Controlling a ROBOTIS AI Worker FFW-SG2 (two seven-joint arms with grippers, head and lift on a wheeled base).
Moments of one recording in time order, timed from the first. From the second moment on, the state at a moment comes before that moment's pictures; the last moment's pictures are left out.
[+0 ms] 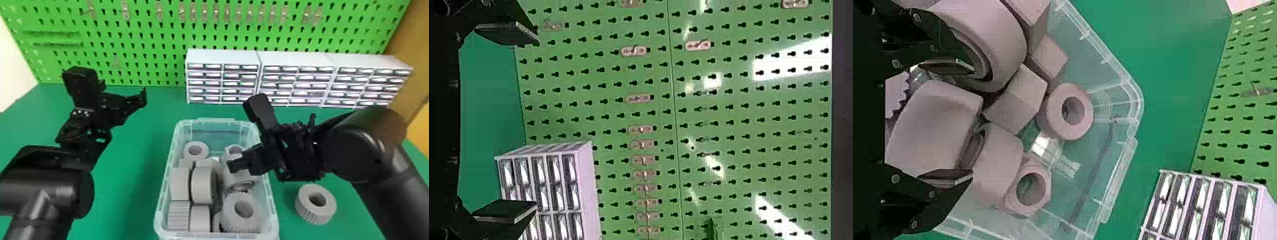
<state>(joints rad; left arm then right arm) -0.15 0.16 0.00 -1.75 0.08 0.27 -0.12 -0.43 -0.30 0.39 -1.92 -0.75 1.45 -0.21</state>
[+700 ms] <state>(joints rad) -0.14 0.13 0.03 -1.75 0.09 0.27 -0.13 -0.46 -0.34 0.43 -1.92 -0.74 1.50 -0.21</state>
